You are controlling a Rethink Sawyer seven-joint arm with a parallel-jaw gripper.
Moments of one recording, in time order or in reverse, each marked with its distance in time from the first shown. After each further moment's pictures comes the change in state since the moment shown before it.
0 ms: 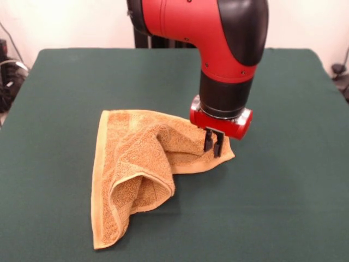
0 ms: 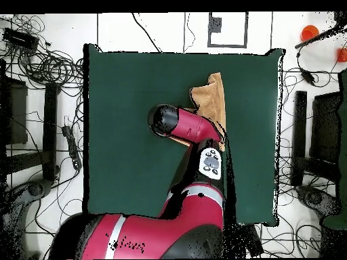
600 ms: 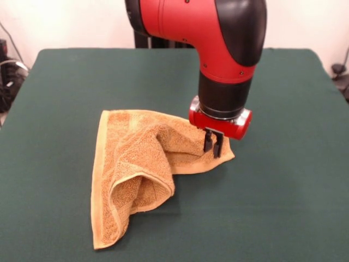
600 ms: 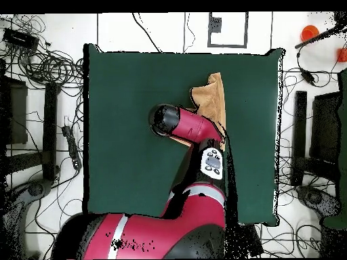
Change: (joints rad) arm -0.008 -0.001 0.007 0.000 0.000 0.000 0.000
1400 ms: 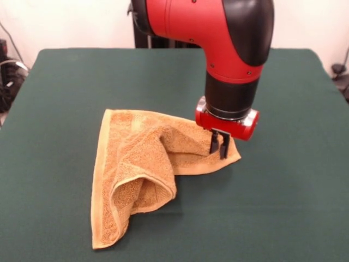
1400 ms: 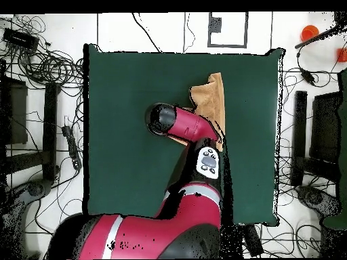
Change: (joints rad) arm 0.020 0.001 0.000 -0.006 0.020 -0.001 0.000
